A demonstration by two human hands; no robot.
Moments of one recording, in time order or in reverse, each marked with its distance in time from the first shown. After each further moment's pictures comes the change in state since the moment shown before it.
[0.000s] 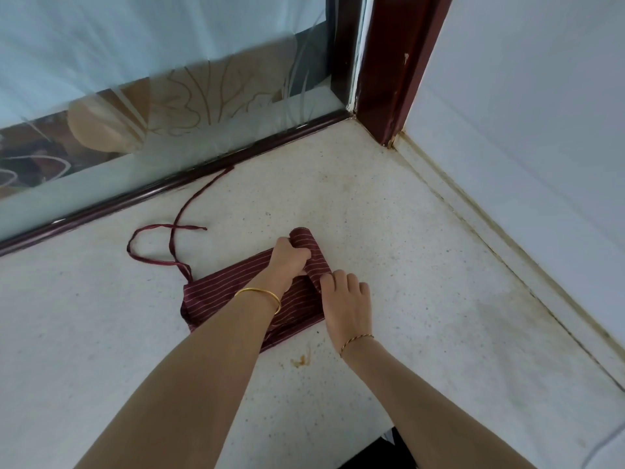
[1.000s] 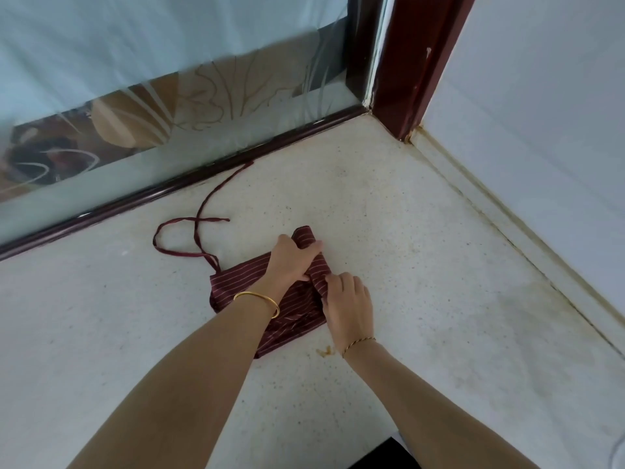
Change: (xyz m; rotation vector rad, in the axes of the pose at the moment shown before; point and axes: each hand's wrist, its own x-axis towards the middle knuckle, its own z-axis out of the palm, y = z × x) left_hand -0.014 -0.016 -0.041 0.123 0.027 0.118; right_hand -0.011 -0.040 0.014 0.160 0.065 0.044
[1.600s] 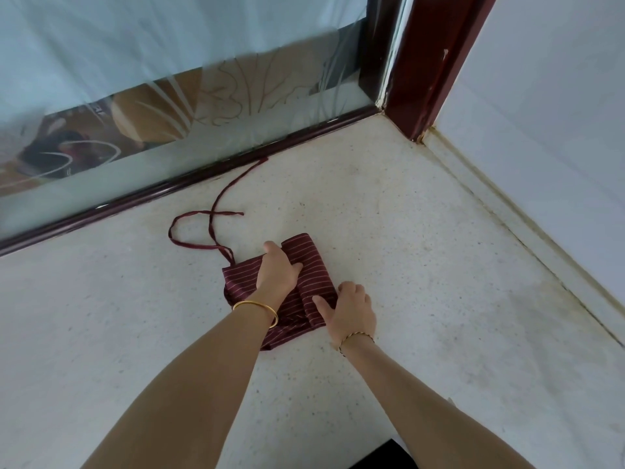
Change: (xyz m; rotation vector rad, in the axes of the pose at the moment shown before) left_hand -0.008 -0.043 -0.031 0.289 0.135 0.017; right_hand -0.006 -0.027 -0.004 0.180 -0.434 0.440
